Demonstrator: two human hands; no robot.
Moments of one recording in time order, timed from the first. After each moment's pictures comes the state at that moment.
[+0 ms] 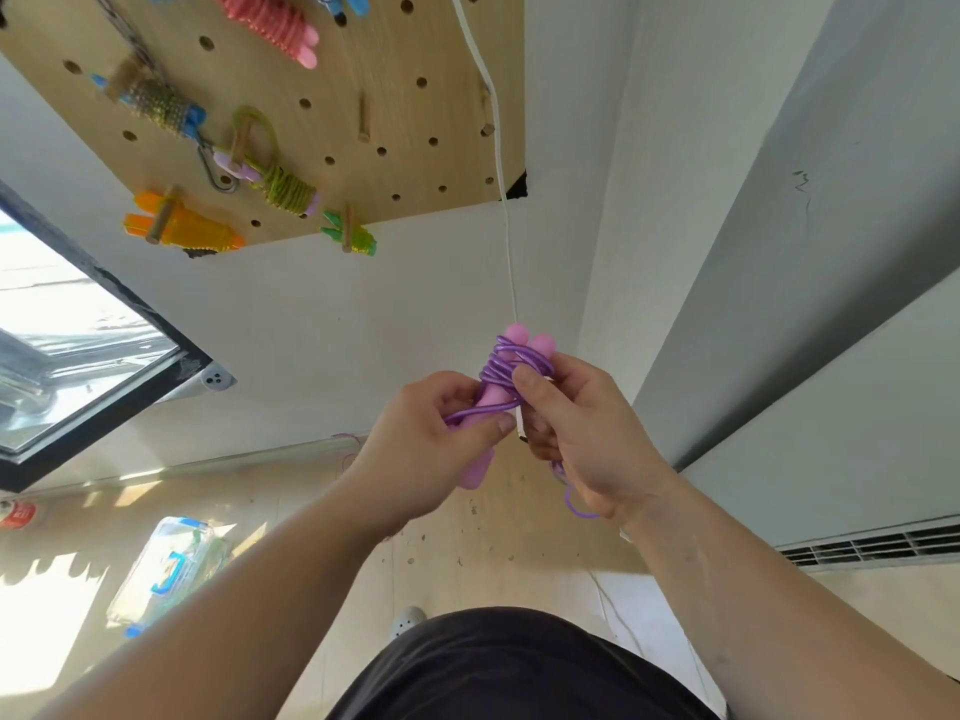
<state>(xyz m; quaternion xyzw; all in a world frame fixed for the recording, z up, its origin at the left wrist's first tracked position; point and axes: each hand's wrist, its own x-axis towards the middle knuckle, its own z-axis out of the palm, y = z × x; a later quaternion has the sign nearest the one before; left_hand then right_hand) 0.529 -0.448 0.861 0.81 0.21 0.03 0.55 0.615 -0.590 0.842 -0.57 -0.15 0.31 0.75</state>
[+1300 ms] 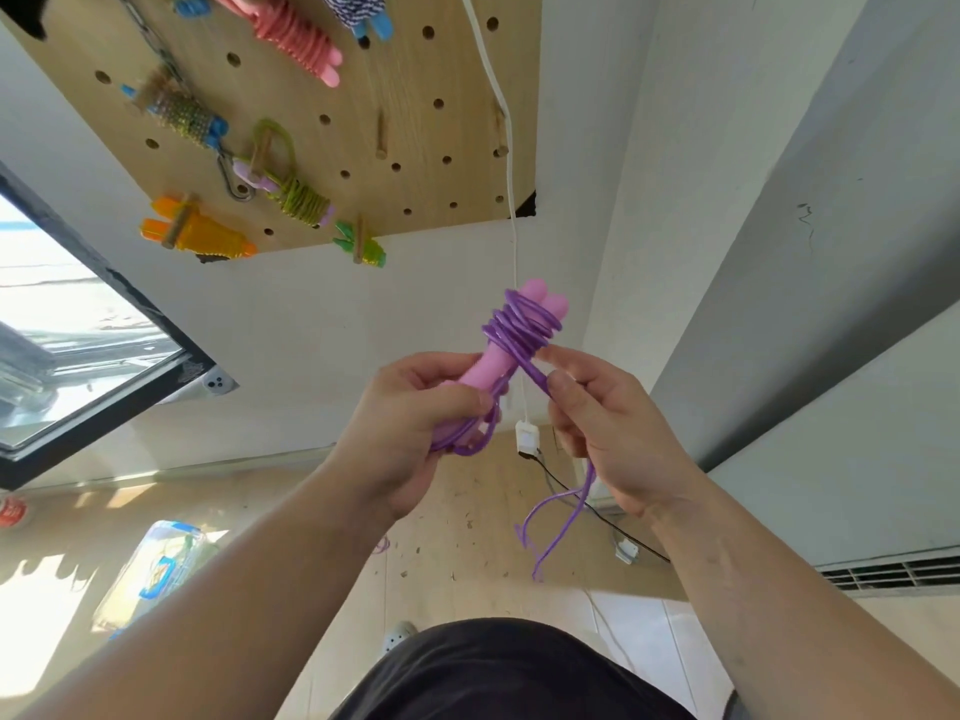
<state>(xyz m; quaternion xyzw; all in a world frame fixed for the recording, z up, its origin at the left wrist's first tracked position) 0.540 -0.434 0.876 0.60 0.23 0.08 0.76 0.637 -0.602 0.840 -0.60 -0.18 0.29 0.72</state>
